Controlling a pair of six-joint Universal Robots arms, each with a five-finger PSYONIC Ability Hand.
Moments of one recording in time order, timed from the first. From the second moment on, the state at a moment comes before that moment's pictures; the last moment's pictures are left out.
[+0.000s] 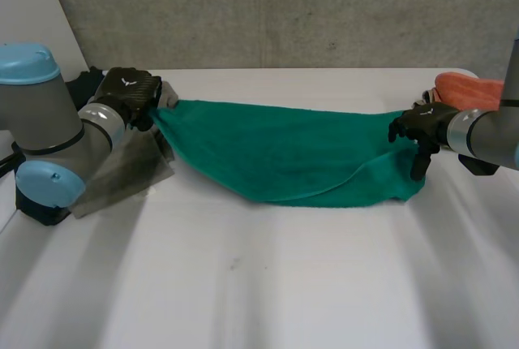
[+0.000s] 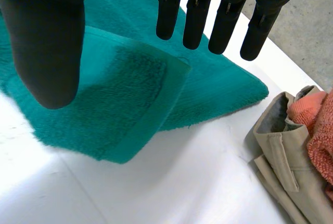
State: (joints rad) left arm 4.44 -2.20 -1.14 3.21 -1.45 3.55; right arm 1.72 -0.74 0.74 0.59 1.31 2.52; left_hand 1.15 1.20 1.19 1.20 0.98; right_hand 0.46 0.44 0.46 0.44 0.24
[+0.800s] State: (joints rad) left arm 4.48 -1.93 -1.55 2.61 -1.43 3.95; right arm 1.52 -1.36 1.69 0.54 1.30 1.84; left_hand 1.15 1.20 1.19 1.20 0.98; right_hand 1.14 1.18 1.19 1.19 1.01
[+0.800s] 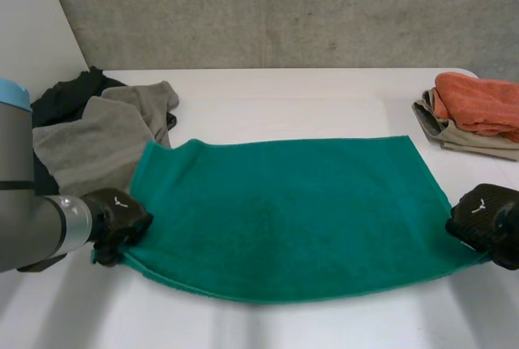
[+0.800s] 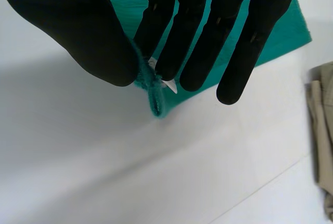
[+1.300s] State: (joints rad) left arm 4.41 -2.49 -0.57 2.46 -1.57 3.62; right arm 1.76 -0.84 1.07 -0.01 1.48 2.37; left_hand 1.15 1.20 1.19 1.20 0.98; right_hand 1.14 1.18 1.19 1.19 1.01
